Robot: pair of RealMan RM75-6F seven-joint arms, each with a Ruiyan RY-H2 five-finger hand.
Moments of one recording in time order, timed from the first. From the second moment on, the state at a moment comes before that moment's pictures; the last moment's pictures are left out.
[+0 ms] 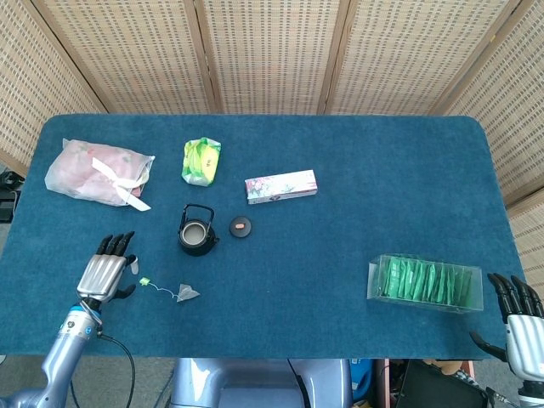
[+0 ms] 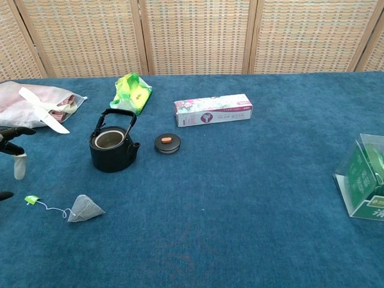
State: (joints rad) left arm -0.42 -1.40 0.01 -1.57 1.14 1.16 0.42; right arm -0.07 -1.21 0.02 -1.48 -1.56 1.62 0.05
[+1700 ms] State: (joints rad) left arm -0.45 -1.49 -0.03 -1.49 1.04 1.05 0.49; right arm -0.09 -1.21 0.02 -1.47 -1.55 1.62 0.07
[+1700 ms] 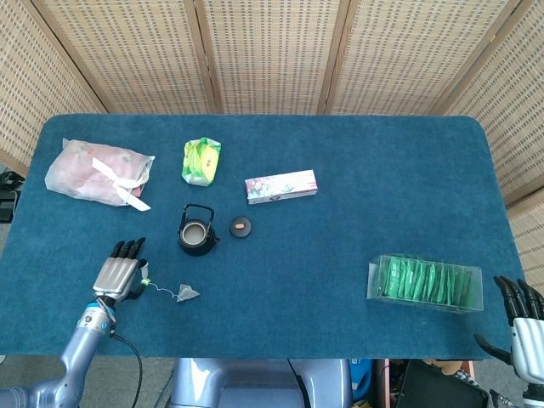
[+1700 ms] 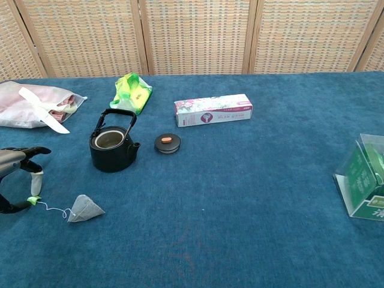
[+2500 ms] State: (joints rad) left arm -0.47 -1.51 -0.03 -1.49 1.04 1.05 0.51; right arm -0.10 -1.21 0.02 -1.46 -1.55 1.63 0.07
